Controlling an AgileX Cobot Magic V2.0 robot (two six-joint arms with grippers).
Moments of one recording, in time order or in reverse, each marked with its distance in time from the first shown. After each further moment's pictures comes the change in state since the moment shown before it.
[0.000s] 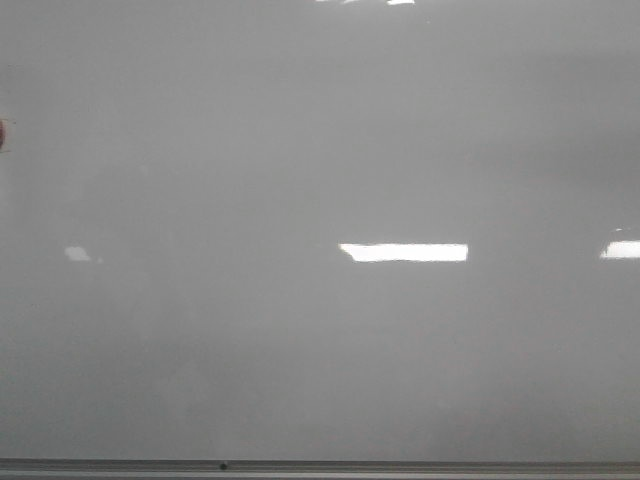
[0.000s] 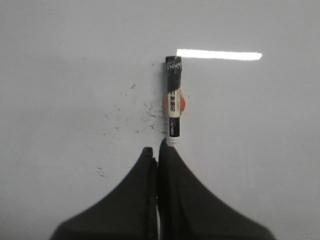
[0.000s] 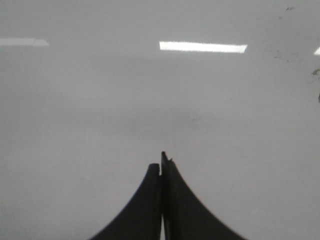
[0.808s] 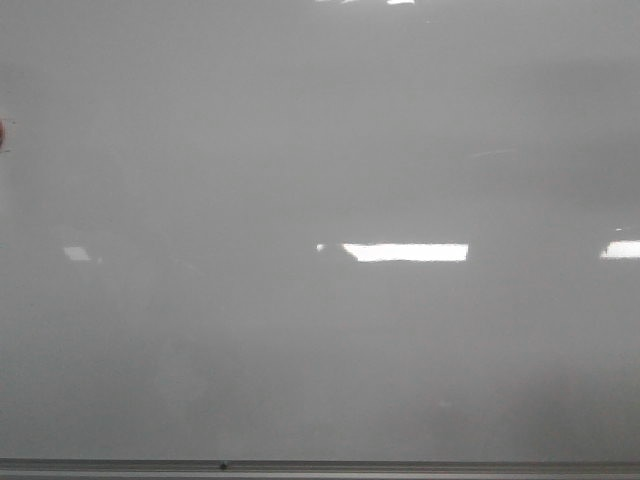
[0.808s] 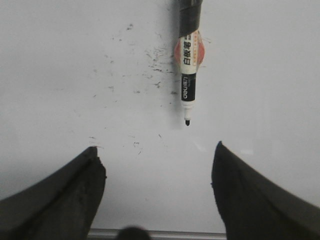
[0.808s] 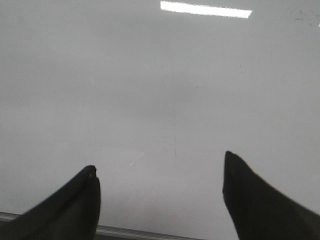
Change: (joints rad) left arm -0.010 0.355 -0.019 0.018 -0.109 0.000; right arm 0.000 0.066 0.000 0.000 0.047 -0.051
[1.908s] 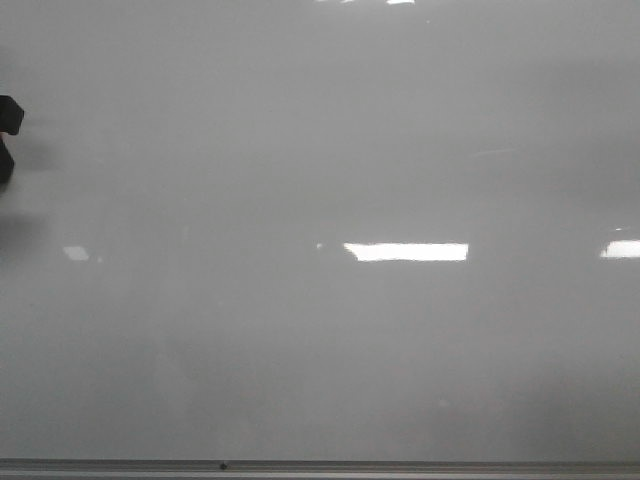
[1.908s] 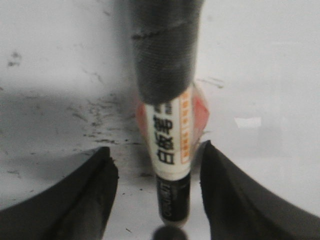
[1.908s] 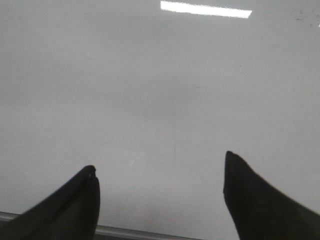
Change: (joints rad) left arm -0.051 0.627 -0.244 -0.009 -0.222 0.000; right arm 0.000 0.000 0.000 0.000 0.000 -0.002
